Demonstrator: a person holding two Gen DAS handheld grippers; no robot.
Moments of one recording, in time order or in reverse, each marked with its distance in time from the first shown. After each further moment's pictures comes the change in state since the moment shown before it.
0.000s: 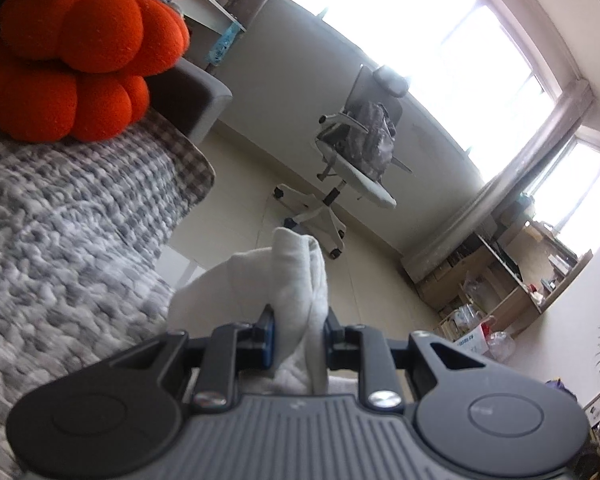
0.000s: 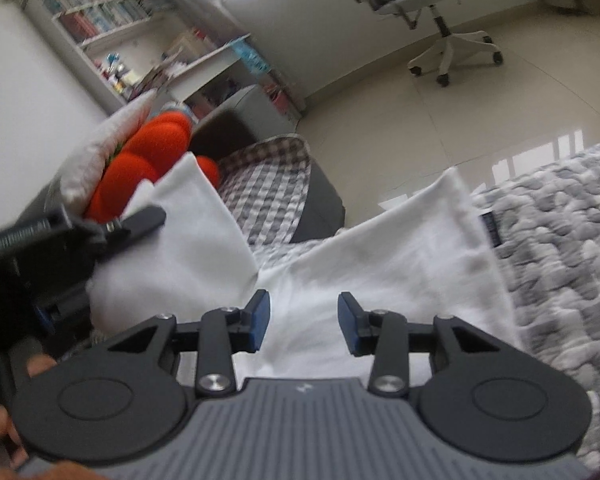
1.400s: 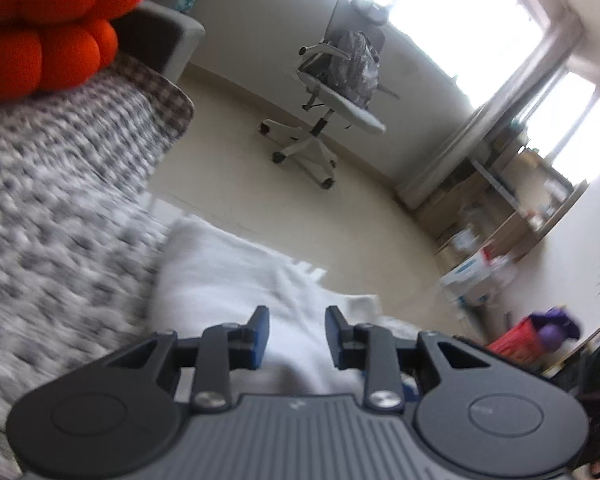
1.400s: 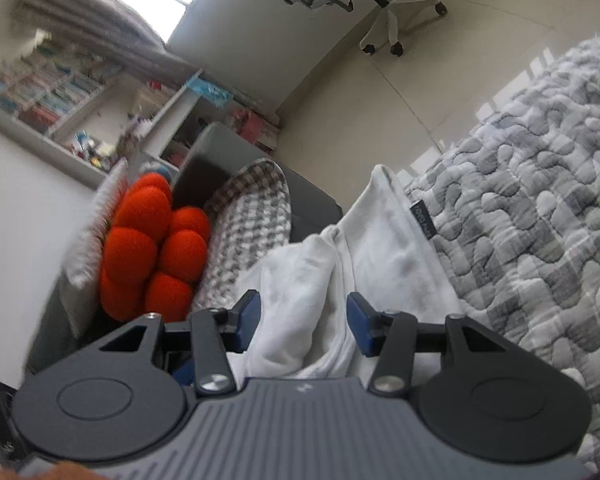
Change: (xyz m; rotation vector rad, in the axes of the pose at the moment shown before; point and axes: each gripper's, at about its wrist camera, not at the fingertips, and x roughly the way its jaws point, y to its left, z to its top) left arm 0.020 0.001 -0.024 0.129 0.196 0.007; right arm -0.013 -0.040 0.016 0.257 0.006 0.030
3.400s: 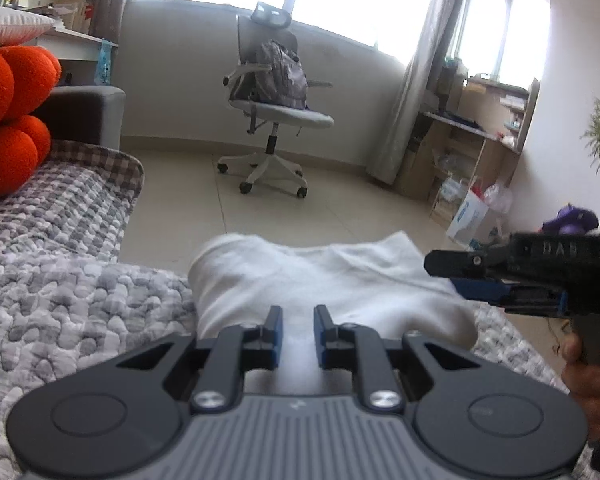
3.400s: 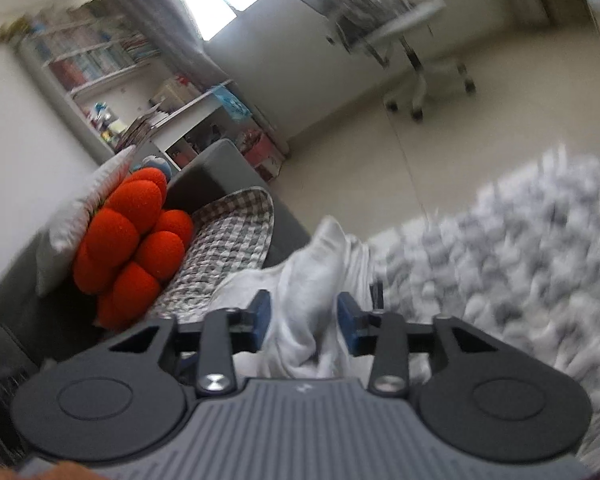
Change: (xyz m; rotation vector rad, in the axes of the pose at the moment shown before) left arm 0.009 -0.018 -0.040 0.368 -0.104 -0.028; right arm -0.033 -0.001 0.004 -0.325 -0.148 -0.053
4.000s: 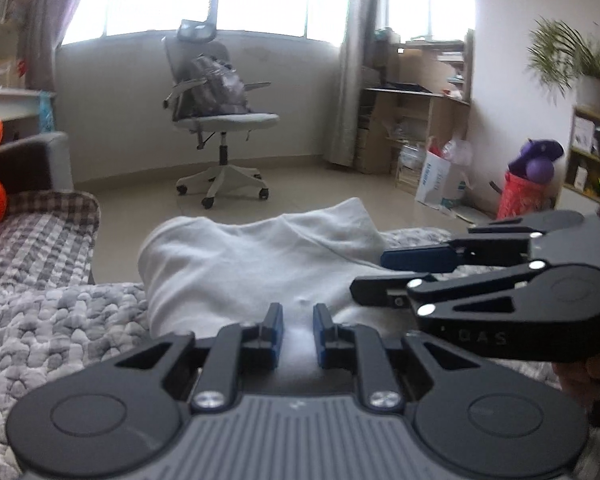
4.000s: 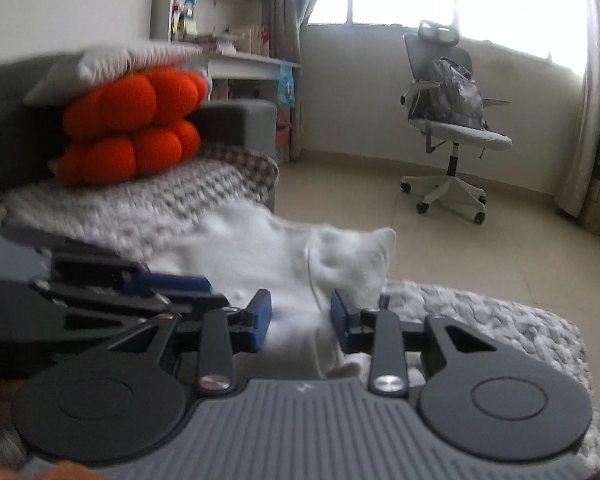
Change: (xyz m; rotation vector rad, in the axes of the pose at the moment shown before) left arm 0.002 -0.031 -0.034 0.264 0.001 -0.071; right arm 0.017 0.033 -0.071 -0.625 -0.015 -0.153
